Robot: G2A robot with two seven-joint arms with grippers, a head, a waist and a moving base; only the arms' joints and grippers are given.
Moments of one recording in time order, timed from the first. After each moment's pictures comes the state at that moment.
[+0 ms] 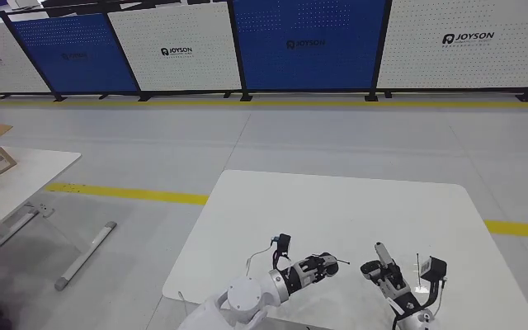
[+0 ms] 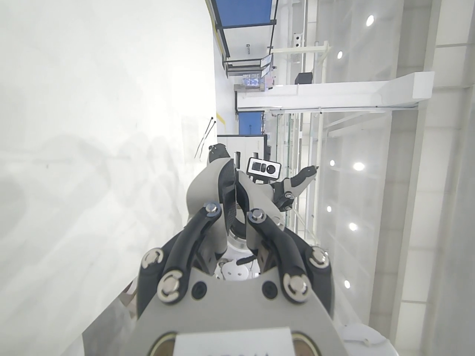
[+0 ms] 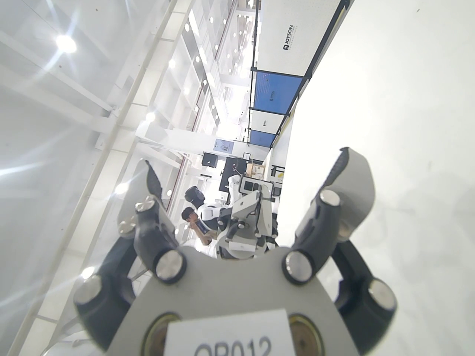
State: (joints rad) left arm 1.44 -1.22 -0.95 -1.65 -0.35 0.00 -0.32; right arm -1.72 -1.18 1.29 -1.78 0.23 -0.22 0.21
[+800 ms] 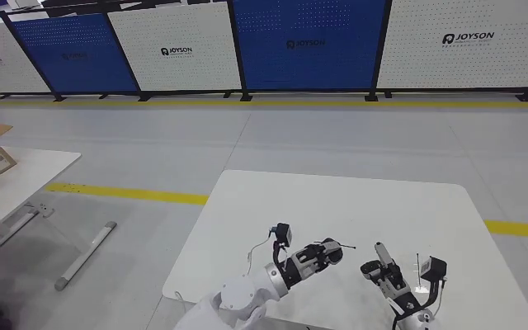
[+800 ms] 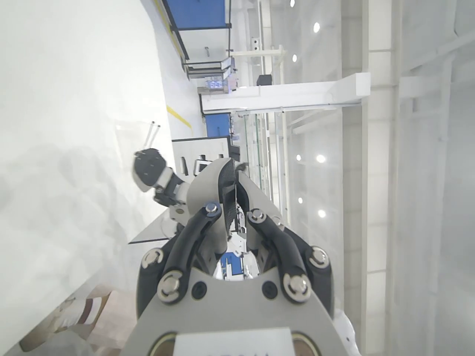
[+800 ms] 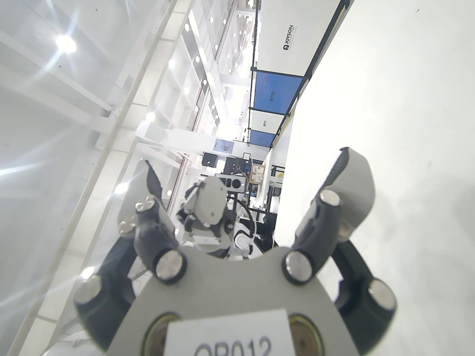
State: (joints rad) left arm 1.48 -1.21 -1.01 -1.80 -0.41 -0.11 -0.33; right arm -1.72 -1.18 1.29 -1.78 0.23 -0.22 0.21
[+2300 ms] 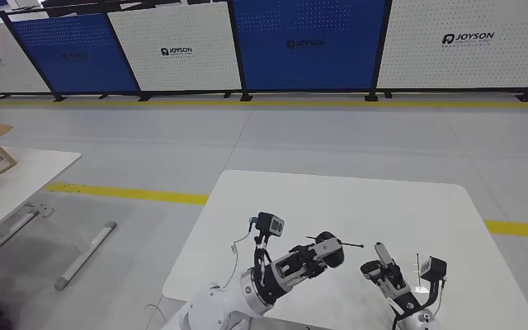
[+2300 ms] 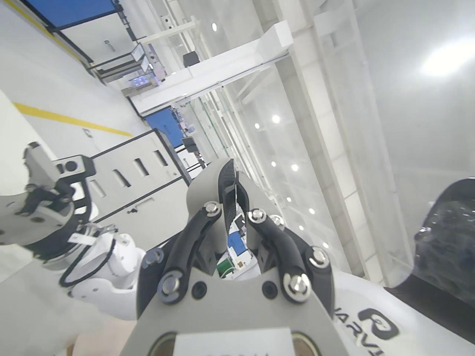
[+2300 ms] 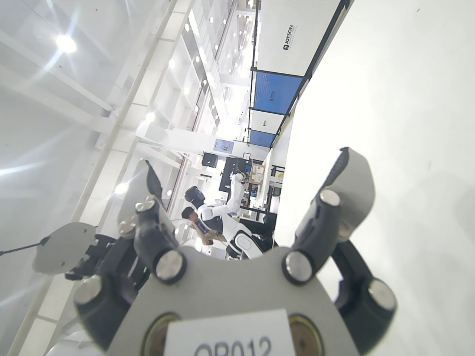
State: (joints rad) left arm 1.63 -1.18 -1.11 -2.16 -0.33 -0.21 -0.37; right arm -1.72 -1.18 1.29 -1.78 0.23 -0.22 0.21
